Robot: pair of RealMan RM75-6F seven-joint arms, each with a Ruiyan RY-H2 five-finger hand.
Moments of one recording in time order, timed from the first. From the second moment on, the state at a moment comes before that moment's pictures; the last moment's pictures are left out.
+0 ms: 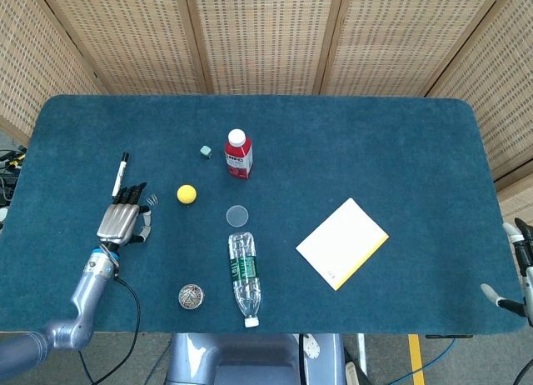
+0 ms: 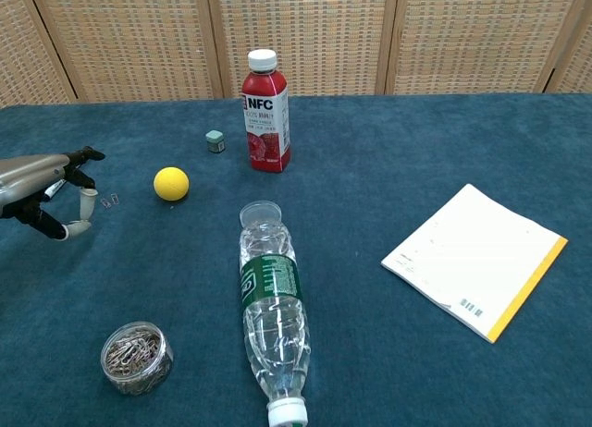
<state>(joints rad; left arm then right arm) -0.54 -1.59 -0.16 -1.22 1.17 0.99 0.20 0.01 -0.99 0.08 -1.61 -1.52 1.57 0.11</state>
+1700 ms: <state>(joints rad) -0.47 -1.47 0.13 -1.67 1.54 1.07 0.47 0.00 -0.98 0.08 -1.61 -1.52 1.58 0.14</state>
